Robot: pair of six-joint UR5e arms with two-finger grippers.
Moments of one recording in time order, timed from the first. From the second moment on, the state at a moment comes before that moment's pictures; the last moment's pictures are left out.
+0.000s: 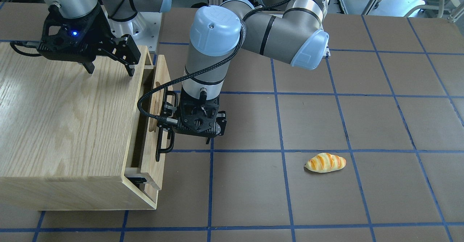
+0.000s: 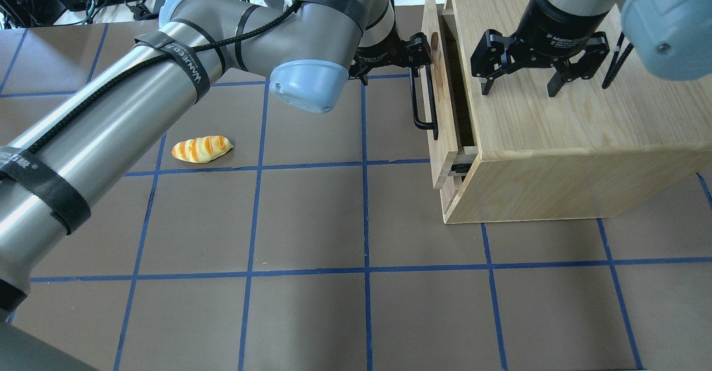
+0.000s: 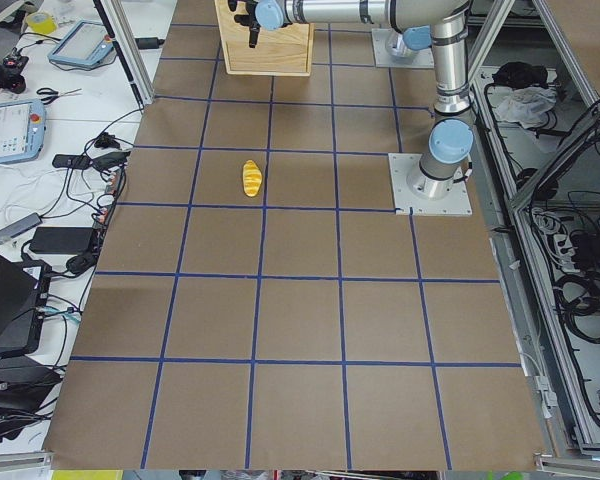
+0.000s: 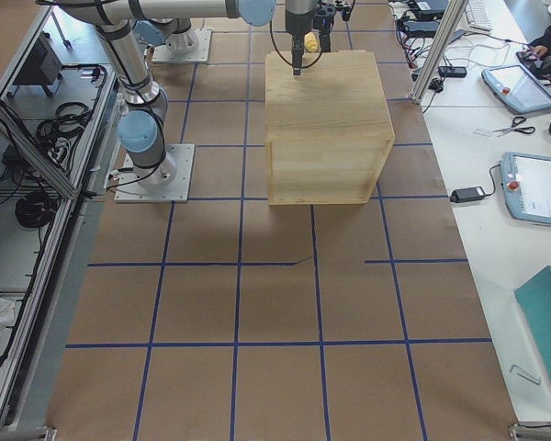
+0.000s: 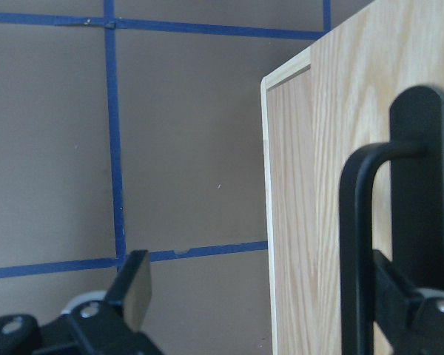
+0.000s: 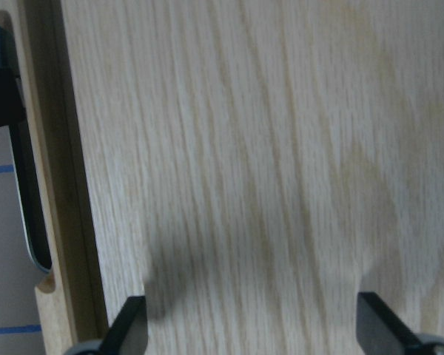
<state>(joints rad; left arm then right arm) -1.96 -2.00 -1.39 -1.03 1.46 -0.40 1.59 -1.58 1.57 -1.60 -1.55 0.10</state>
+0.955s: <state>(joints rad) -1.88 -1.98 -1.40 -1.04 1.47 -0.29 1.59 -1.58 1.57 -1.60 -1.55 0.10</state>
